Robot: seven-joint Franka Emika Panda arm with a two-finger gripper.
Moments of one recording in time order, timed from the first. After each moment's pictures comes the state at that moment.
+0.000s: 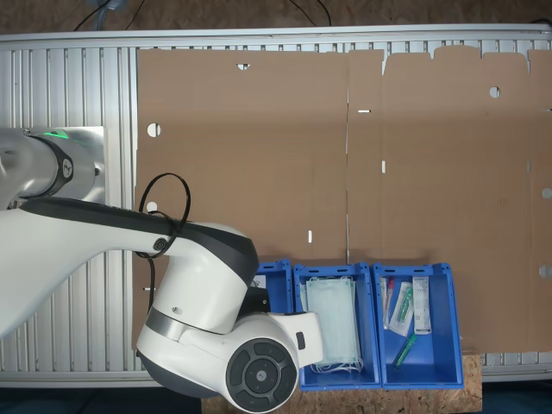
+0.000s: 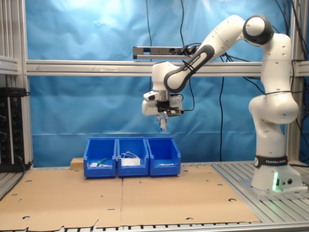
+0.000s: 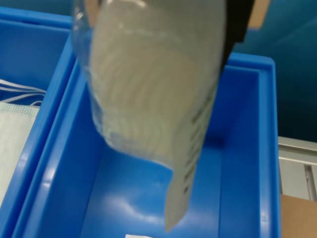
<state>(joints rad) 0.06 -0.06 -0.63 -2.32 -0.27 2.30 -1.31</state>
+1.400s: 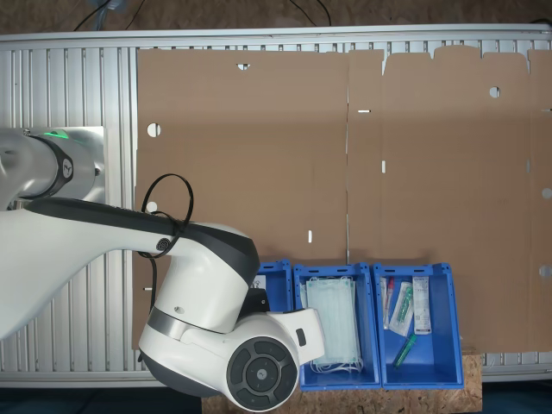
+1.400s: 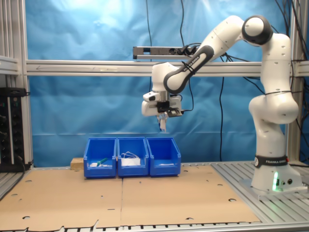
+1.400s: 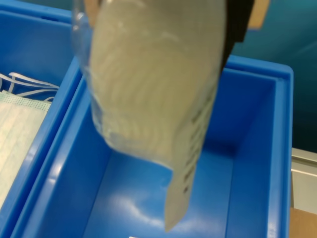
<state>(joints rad) 0.06 -0.05 -0.63 -2.32 -0.27 2.32 -1.39</state>
